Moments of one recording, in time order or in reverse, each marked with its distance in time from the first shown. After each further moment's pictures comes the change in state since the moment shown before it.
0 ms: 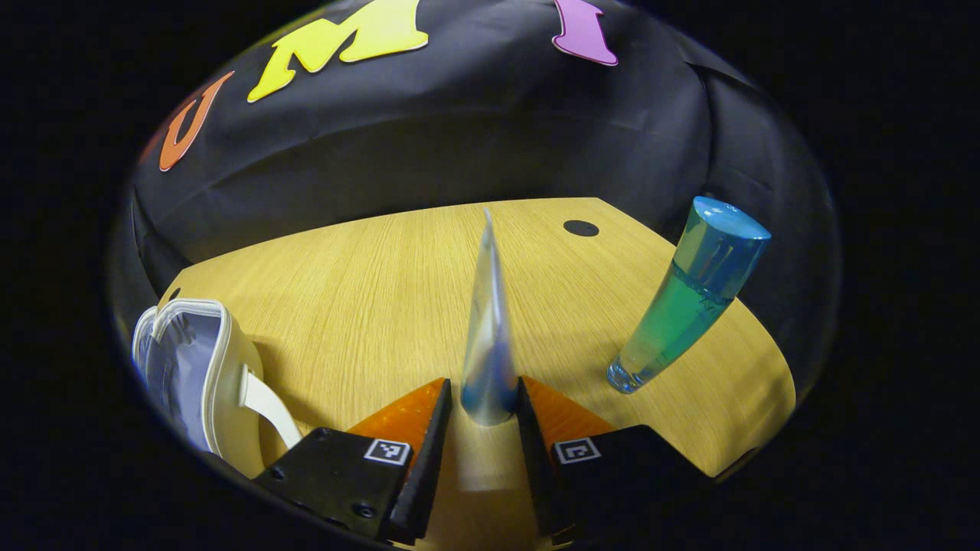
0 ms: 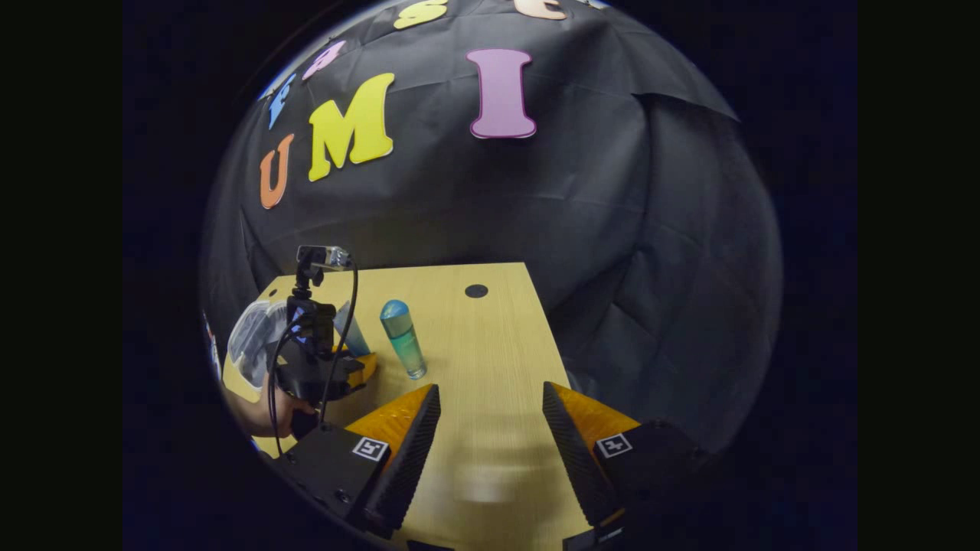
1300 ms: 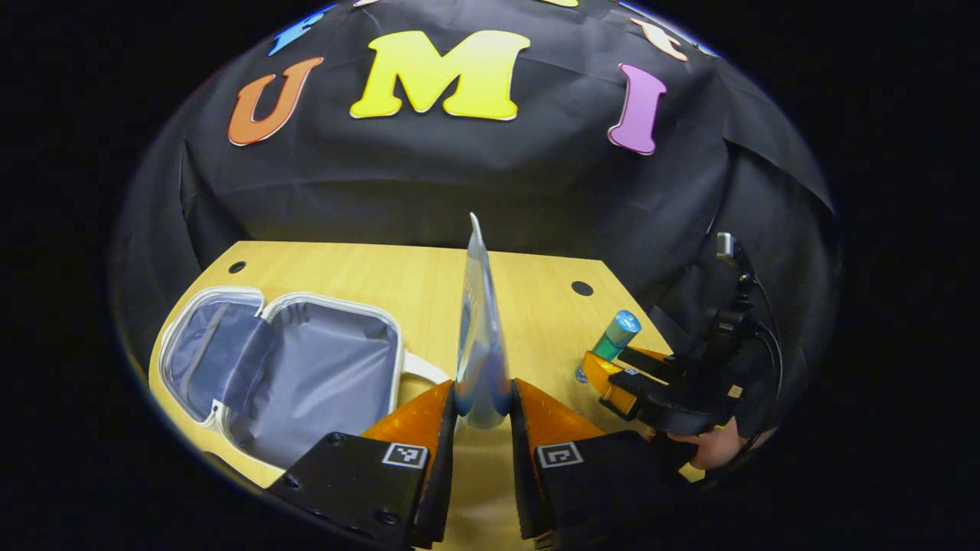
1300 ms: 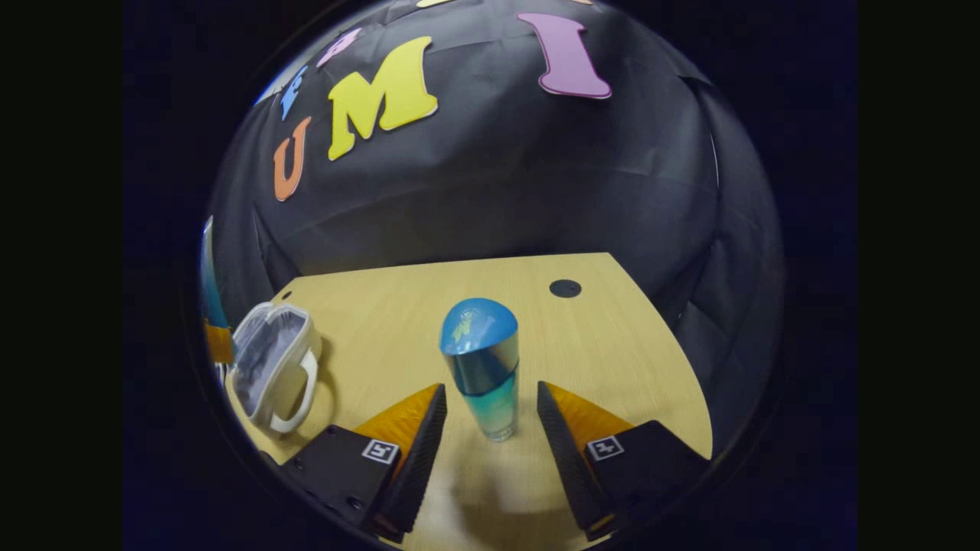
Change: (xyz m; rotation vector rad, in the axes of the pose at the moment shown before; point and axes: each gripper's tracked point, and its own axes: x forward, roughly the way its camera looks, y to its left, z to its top) left arm -0.193 0.074 0.040 -0.229 -0.051 0.038; right arm 0.166 0.135 -0.016 -0.004 -0.015 0.180
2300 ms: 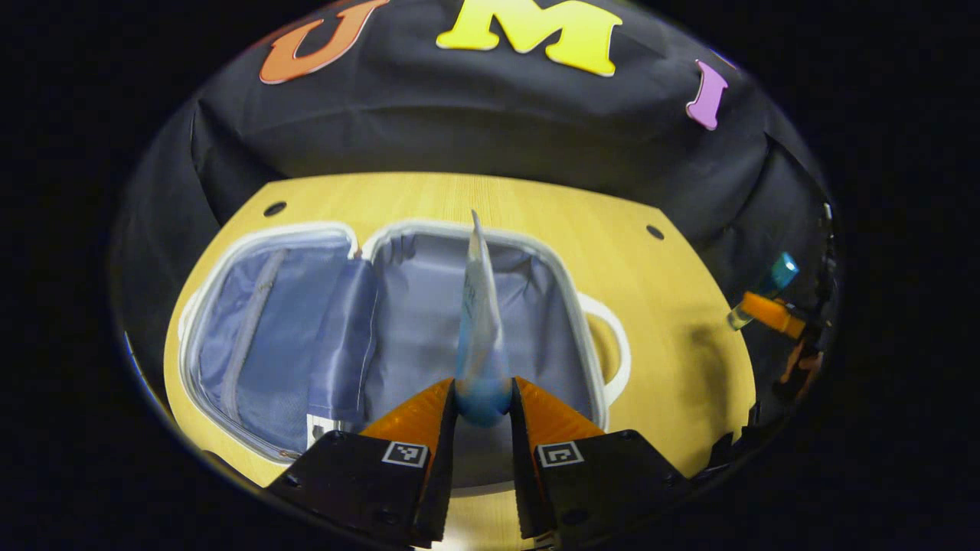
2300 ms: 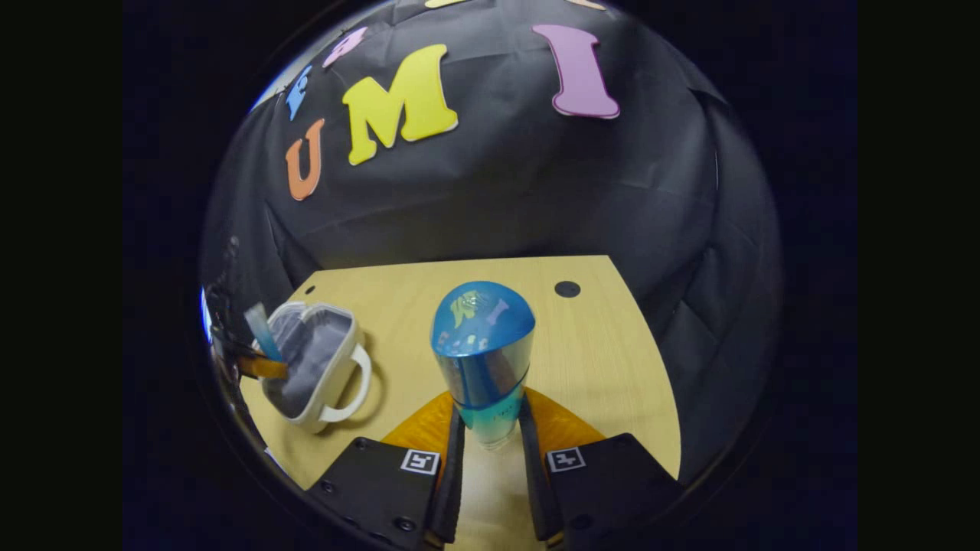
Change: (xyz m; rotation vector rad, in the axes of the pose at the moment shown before) left arm 0.008 0.173 -0.083 -0.018 0.331 -0.034; right arm -0.129 0.025 0.033 -0.002 0.074 0.040
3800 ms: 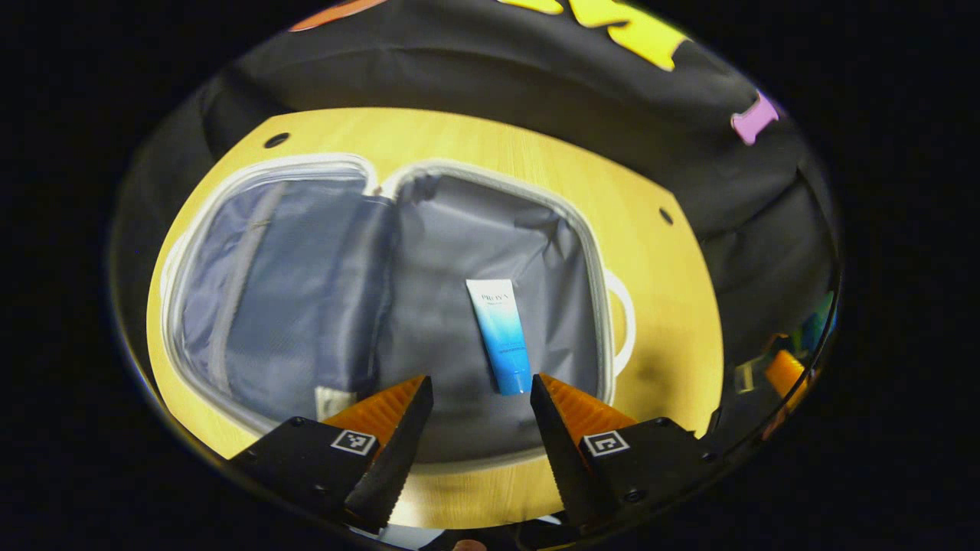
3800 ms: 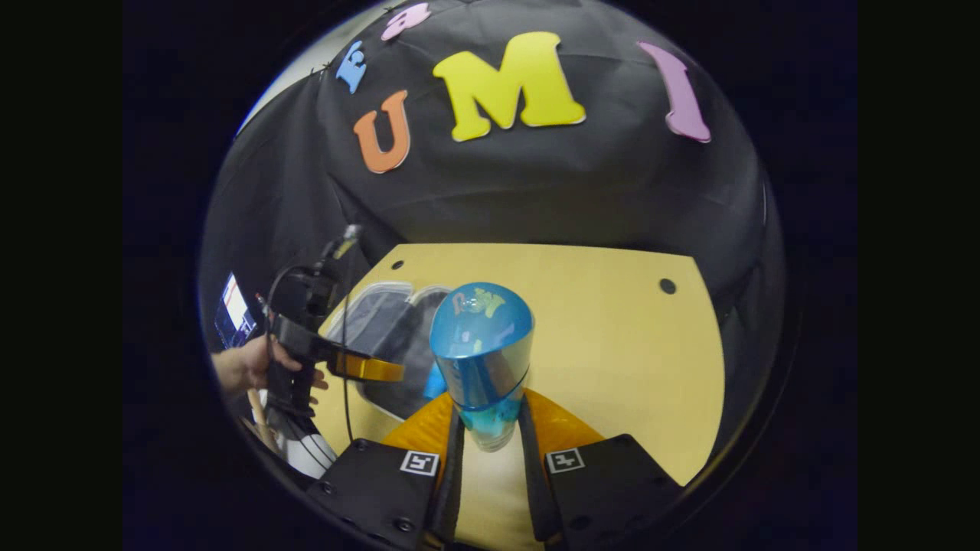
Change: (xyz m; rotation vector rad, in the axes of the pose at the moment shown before) left arm -0.050 0.020 0.005 -0.228 0.095 -0.091; right arm -0.024 0.212 -0.005 -0.095 0.178 0.291
